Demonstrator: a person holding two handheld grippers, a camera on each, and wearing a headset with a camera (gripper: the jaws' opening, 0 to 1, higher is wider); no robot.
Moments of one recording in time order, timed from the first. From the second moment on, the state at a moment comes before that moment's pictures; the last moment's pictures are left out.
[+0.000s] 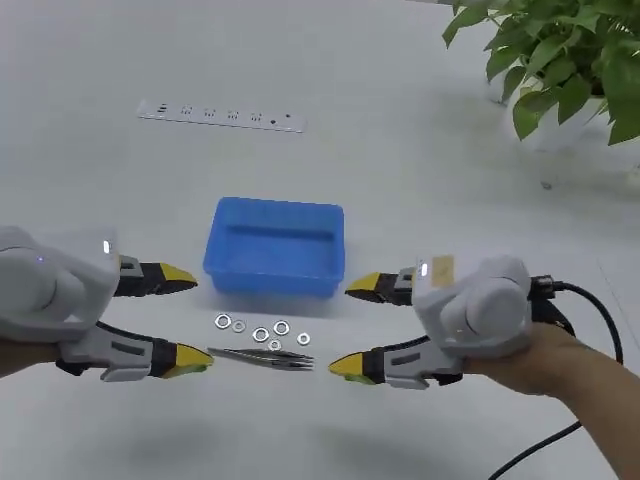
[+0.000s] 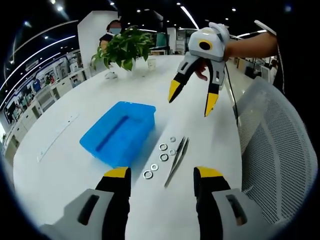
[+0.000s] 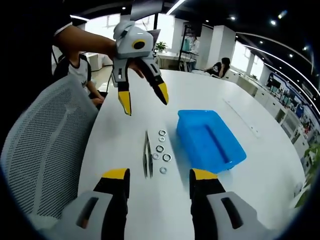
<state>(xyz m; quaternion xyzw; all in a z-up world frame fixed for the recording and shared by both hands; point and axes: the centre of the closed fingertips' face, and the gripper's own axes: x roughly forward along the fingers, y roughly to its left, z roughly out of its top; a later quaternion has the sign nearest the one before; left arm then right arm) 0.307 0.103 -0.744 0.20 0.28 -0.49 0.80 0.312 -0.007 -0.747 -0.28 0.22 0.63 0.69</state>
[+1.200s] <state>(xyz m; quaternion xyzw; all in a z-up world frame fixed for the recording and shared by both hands) 0.301 0.102 -0.798 0.28 0.35 -0.54 0.71 0.301 0.032 -0.802 -0.31 0.24 0.67 0.62</state>
